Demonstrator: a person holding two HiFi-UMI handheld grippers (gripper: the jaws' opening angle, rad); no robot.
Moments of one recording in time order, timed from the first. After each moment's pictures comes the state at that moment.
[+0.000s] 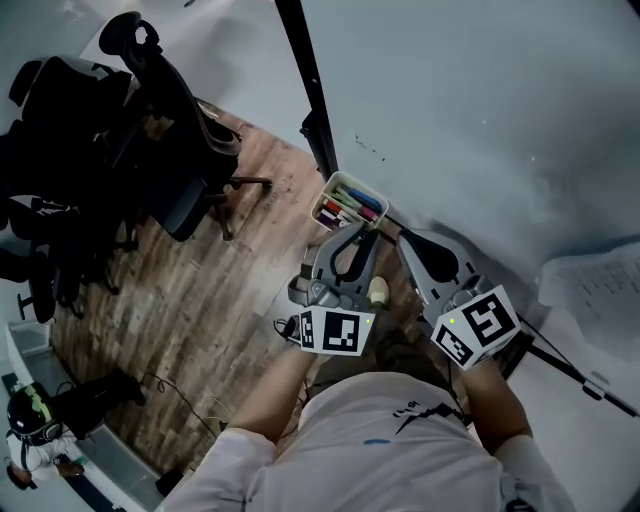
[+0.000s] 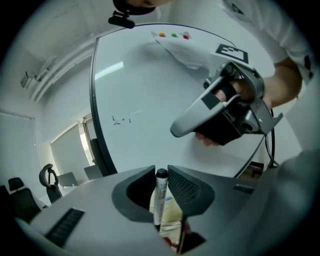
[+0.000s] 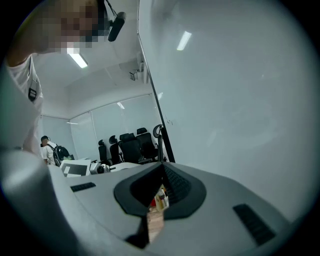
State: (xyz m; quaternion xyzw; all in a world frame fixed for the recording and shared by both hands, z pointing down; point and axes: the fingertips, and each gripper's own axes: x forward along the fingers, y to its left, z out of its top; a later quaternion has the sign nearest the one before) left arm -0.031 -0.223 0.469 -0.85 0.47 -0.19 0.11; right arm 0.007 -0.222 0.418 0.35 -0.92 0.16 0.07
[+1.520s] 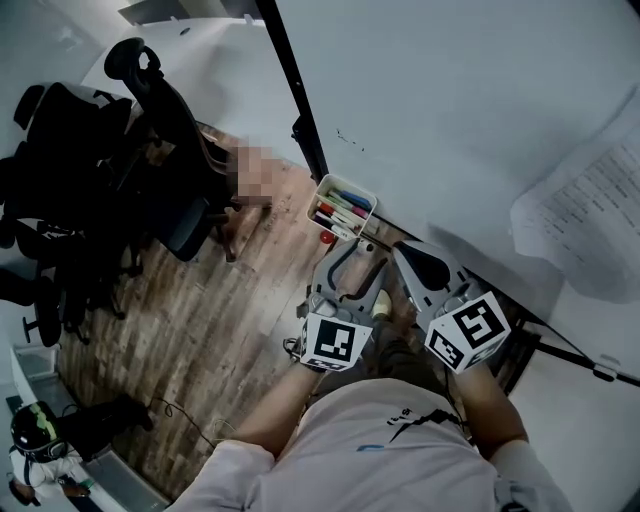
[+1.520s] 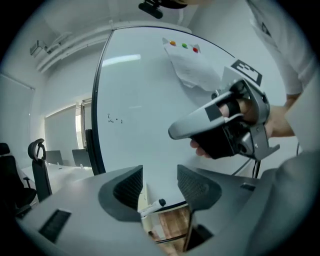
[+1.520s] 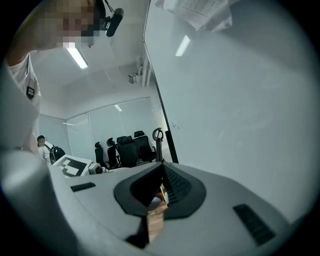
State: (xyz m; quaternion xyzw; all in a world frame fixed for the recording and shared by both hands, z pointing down) left arm -0.012 -0.167 0.469 -0.89 0.44 -0.14 0.00; right arm 0.018 -0.175 0.410 0.38 -0.91 0.16 0.06
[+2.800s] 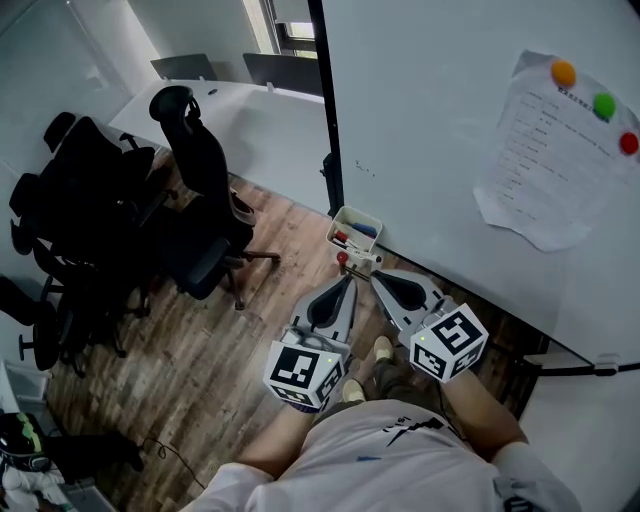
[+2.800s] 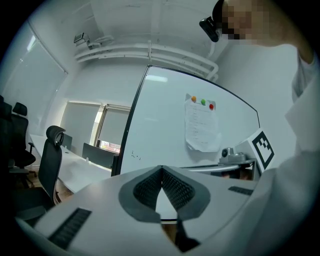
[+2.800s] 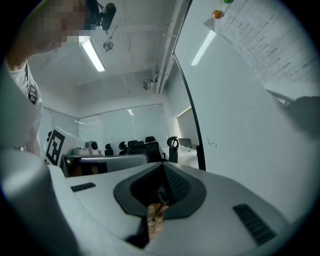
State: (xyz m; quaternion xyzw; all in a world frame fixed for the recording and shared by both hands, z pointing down) left arm -0.083 -0.076 0.335 -0.87 0.47 0.02 -0.09; right arm -0.043 -0.086 0.341 0.34 -0.93 0.11 0.03
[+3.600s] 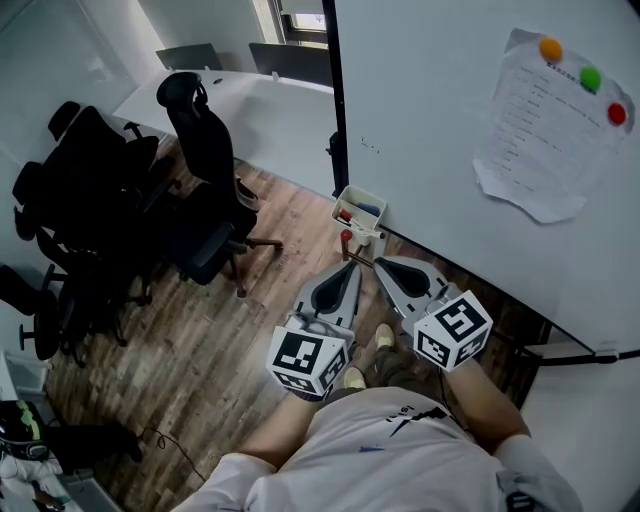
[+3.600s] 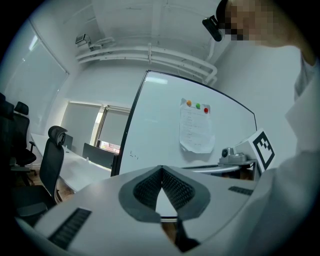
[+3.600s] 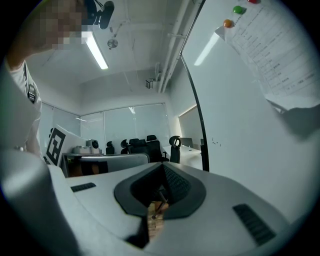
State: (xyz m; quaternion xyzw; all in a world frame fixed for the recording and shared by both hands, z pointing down) left arm -0.085 -0.040 0.331 -0.87 0.47 0.03 -0.10; right arm -0.048 -0.048 0.338 0.33 -0.94 0.10 0.04
